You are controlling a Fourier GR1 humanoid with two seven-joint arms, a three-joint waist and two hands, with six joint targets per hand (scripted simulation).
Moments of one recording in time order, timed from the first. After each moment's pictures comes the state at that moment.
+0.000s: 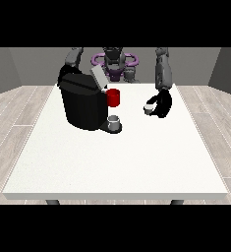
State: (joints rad) left arm -0.67 0.41 0.04 -0.53 -0.58 0.19 -0.26; right arm -0.23 -0.02 0.01 -1.48 0.00 -0.16 -0.01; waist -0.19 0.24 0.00
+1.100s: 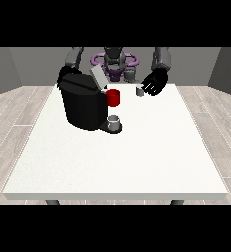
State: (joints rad) left arm -0.91 0.43 0.03 -0.64 -0.59 -0.06 -0.26; right arm -0.25 -0.02 -0.03 -1.32 -0.03 -0.15 -0.07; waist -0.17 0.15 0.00
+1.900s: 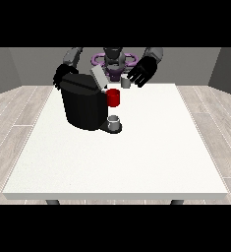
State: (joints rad) left arm -1.07 0.45 0.10 -0.65 -0.58 -0.13 -0.15; right arm -0.30 -0.02 -0.01 -1.34 -0.03 -0.14 -0.06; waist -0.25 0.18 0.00
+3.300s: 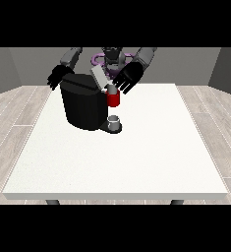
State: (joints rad) left arm -1.17 0.44 0.11 -0.61 -0.63 -0.12 -0.13; right arm -0.32 -0.03 -0.03 -1.40 -0.03 -0.17 -0.04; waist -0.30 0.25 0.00
